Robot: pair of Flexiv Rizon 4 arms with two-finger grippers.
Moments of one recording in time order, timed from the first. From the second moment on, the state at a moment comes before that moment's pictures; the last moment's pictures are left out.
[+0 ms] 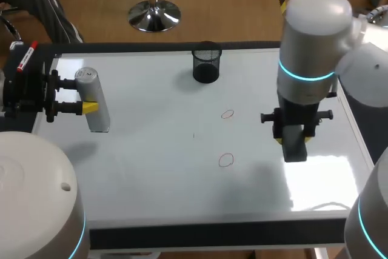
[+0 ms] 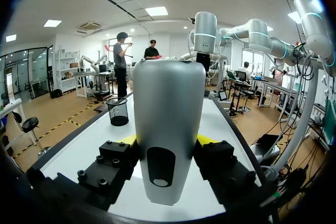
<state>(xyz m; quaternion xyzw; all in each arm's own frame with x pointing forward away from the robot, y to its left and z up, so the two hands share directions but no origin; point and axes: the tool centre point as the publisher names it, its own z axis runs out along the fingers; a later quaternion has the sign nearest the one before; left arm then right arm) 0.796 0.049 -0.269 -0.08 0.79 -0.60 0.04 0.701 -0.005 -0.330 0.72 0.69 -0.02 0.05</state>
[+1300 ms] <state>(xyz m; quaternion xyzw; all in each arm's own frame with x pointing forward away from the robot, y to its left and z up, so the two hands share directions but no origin) 0.796 0.049 -0.269 -0.08 0.79 -0.60 0.04 0.697 -0.050 -0.330 0.72 0.70 0.03 -0.01</state>
